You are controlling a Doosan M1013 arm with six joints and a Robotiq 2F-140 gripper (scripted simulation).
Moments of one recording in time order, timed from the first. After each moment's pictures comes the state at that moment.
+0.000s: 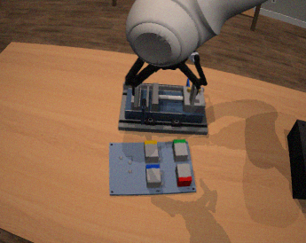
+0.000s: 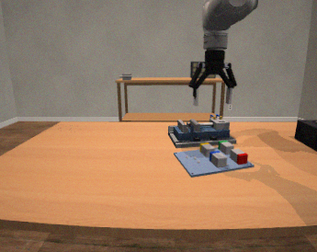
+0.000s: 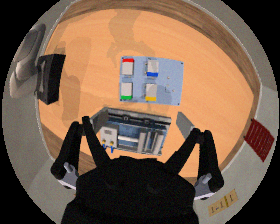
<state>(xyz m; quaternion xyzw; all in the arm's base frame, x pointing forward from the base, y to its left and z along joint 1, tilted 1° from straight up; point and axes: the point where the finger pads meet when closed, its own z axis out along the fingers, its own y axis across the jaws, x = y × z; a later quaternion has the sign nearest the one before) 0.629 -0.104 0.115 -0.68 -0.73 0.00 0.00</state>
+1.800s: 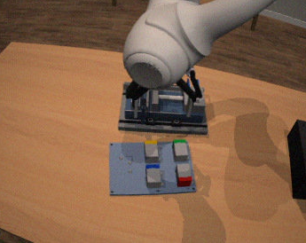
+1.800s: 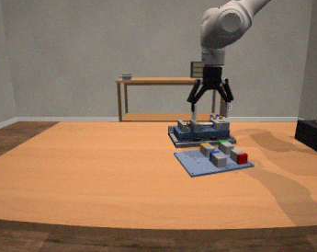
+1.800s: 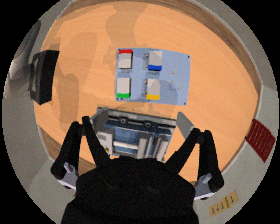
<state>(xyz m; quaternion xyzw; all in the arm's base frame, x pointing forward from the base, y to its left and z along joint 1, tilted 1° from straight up) 0.628 -0.121 0.053 -0.68 -0.73 0.00 0.00</state>
